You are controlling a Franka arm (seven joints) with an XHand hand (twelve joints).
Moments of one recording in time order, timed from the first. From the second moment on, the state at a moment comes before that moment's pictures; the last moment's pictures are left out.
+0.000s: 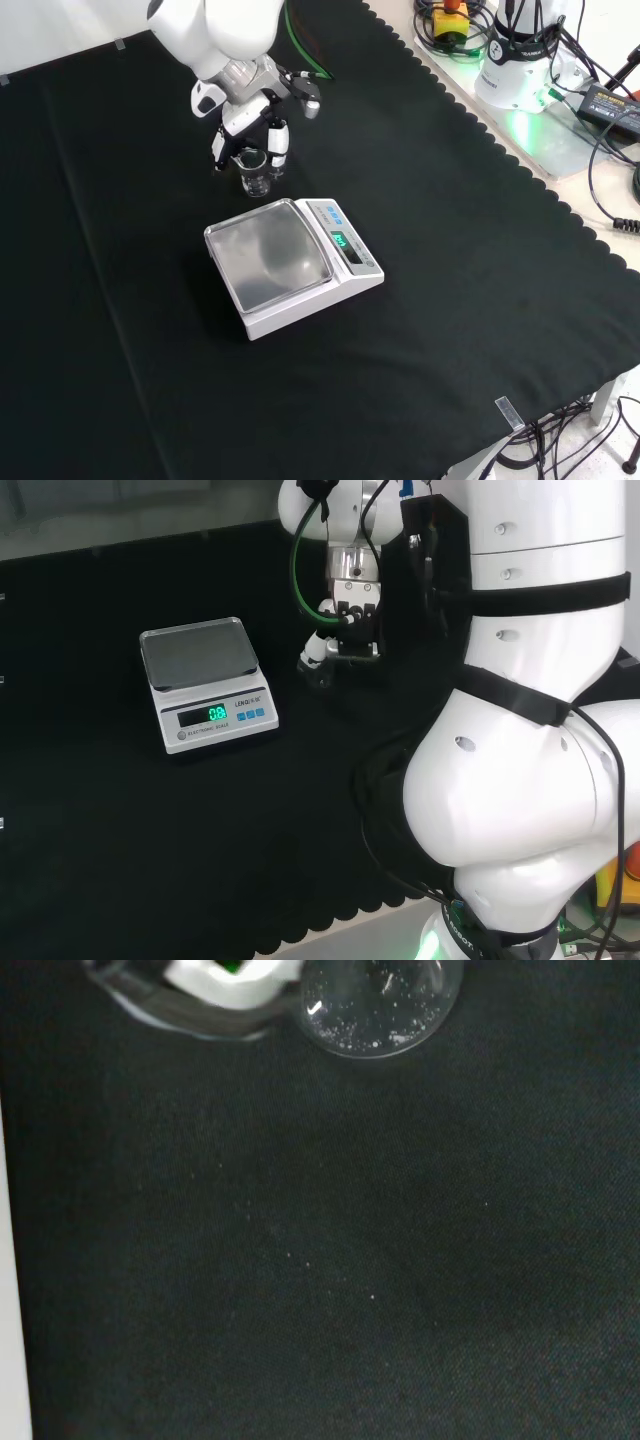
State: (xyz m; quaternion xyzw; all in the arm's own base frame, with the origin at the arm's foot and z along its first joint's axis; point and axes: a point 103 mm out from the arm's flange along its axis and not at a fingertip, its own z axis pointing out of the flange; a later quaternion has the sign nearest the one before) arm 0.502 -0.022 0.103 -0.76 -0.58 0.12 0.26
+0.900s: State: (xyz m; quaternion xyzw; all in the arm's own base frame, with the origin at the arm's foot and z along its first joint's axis) arm 0.509 -0.011 0.128 -0.77 -0.60 0.13 0.19
